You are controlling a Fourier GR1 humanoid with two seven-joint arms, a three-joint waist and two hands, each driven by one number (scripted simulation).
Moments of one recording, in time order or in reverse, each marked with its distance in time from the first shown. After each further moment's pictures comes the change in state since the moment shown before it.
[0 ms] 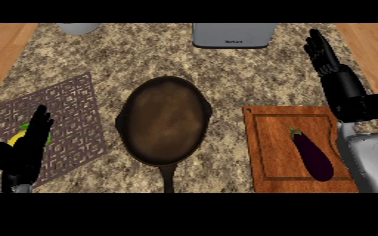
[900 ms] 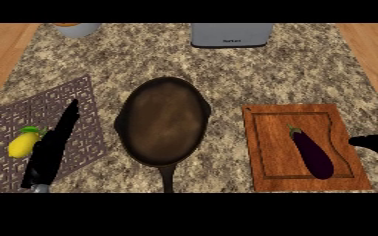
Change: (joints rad) left arm 0.009 0.021 -0.178 -0.219 -0.181 0.023 0.165; right arm 0.273 -0.335 -0.131 0.058 0.119 0.019 0.348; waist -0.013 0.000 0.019
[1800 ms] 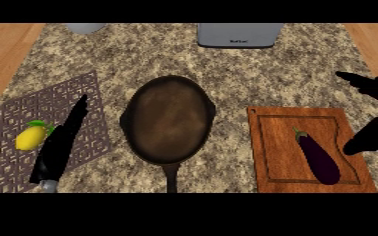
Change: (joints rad) left arm -0.024 -0.044 -0.009 -0.062 -0.069 -0.014 0.083; right arm -0.252 -0.080 0.190 -0.127 -0.060 0.492 0.454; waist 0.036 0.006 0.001
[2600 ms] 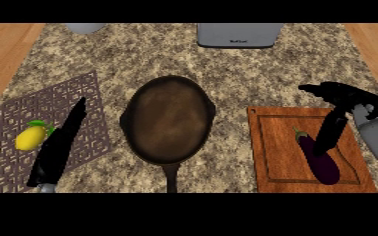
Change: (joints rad) left arm 0.030 -0.028 0.037 -0.009 -0.028 -0.039 -0.013; right arm -0.157 0.140 0.190 0.142 0.038 0.145 0.180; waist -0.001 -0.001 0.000
